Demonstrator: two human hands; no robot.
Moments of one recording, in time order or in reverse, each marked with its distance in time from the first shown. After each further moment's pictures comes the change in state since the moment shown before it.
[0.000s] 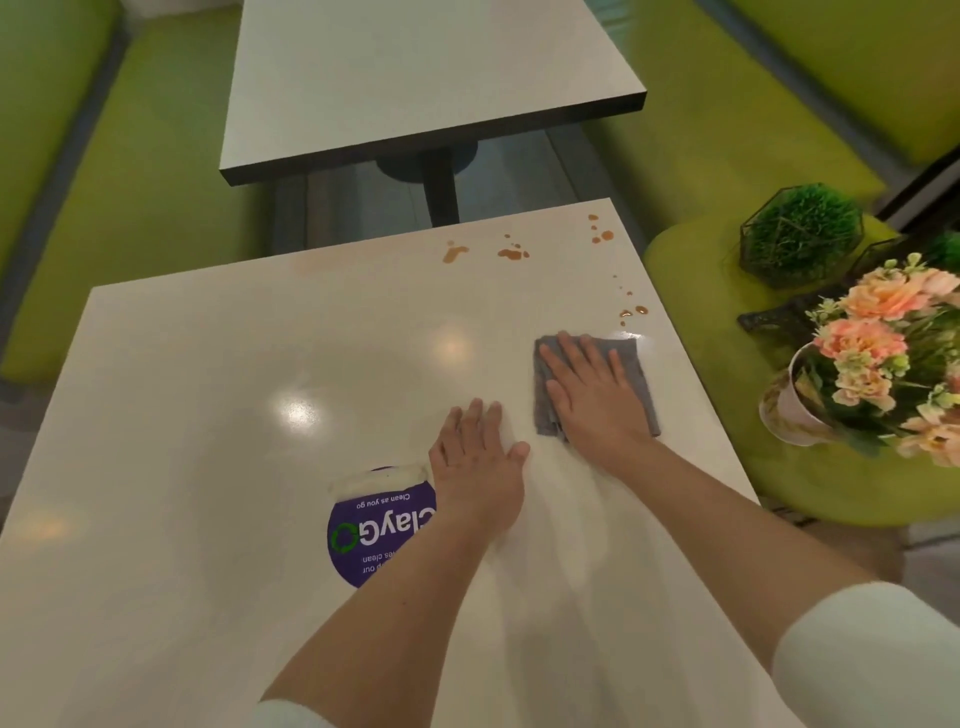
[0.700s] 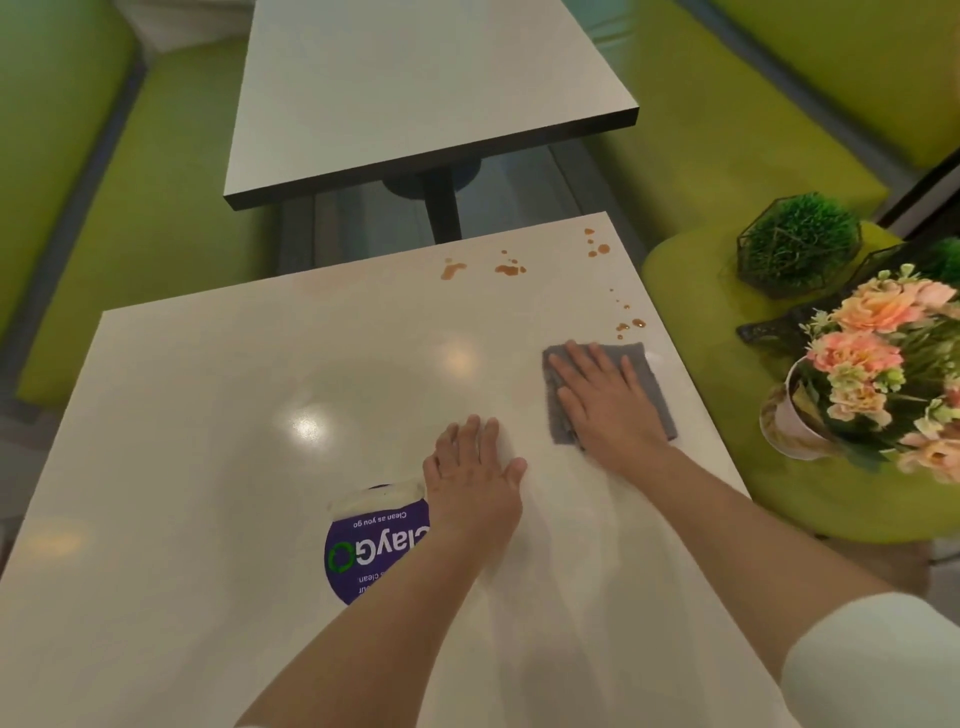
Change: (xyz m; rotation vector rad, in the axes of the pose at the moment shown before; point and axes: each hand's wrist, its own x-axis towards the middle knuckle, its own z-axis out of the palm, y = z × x) left_hand 0.004 -0.003 0.004 0.155 0.084 0.031; right_hand 0.006 0.022 -0.004 0.019 -0.016 0.017
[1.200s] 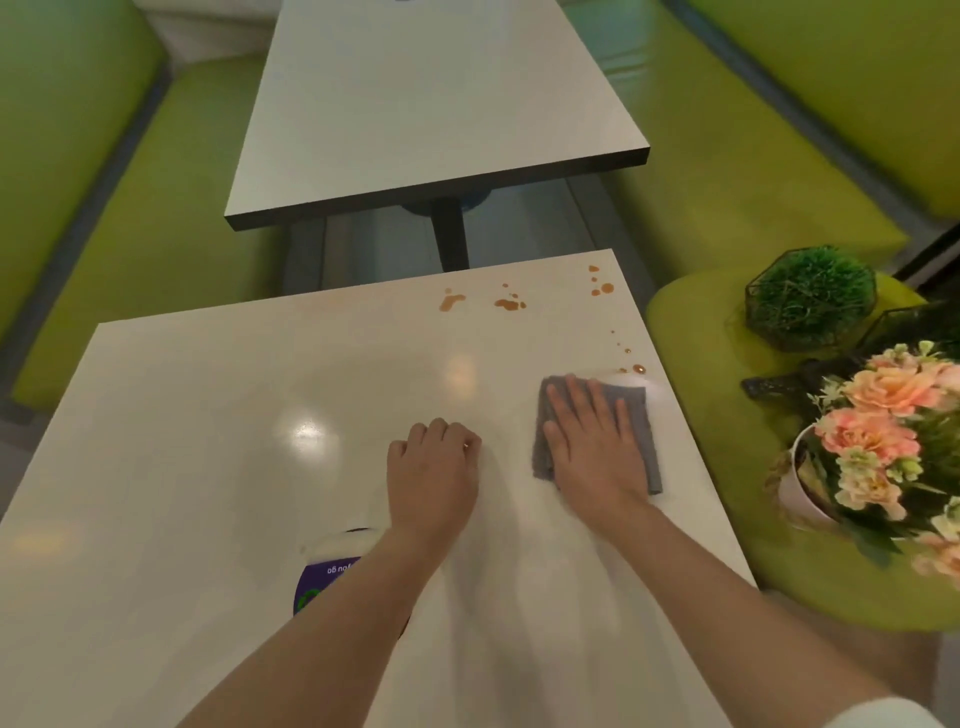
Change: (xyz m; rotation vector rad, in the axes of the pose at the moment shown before) left_hand 0.052 -0.017 -0.019 -0.033 0.440 0.031; right_hand 0.009 -0.009 0.008 -0.011 0.099 0.074
